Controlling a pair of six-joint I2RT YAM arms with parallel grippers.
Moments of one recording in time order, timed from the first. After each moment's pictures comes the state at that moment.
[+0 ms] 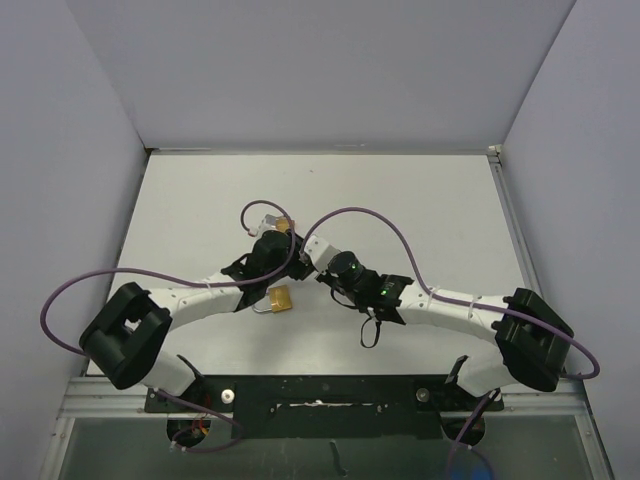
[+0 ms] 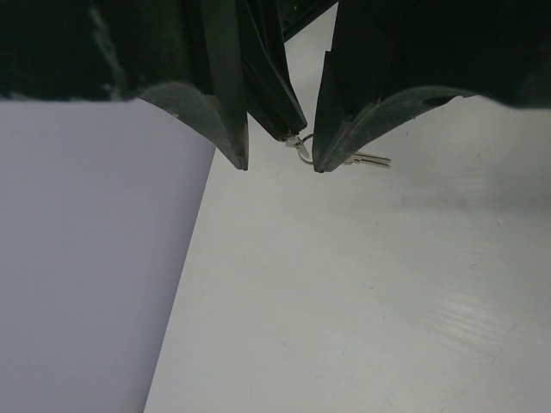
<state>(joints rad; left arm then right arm) -0.73 1.46 0.71 0.27 -0.06 -1.42 0.98 1.42 0.81 -0.01 0.40 -0.27</state>
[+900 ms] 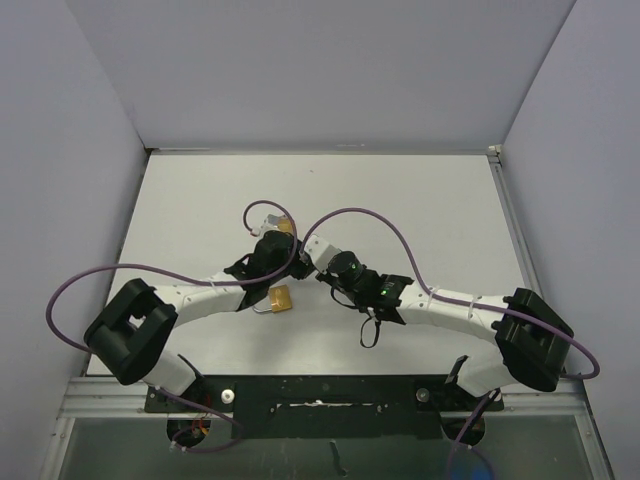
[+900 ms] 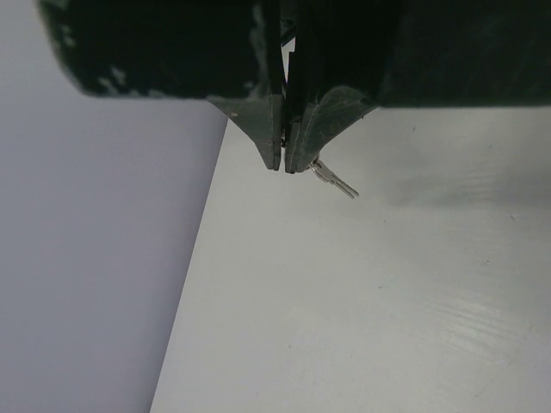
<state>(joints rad) -0.74 1.49 0.71 0.31 -0.04 -1.43 0.98 1.42 0.81 0.00 0.42 -0.28</state>
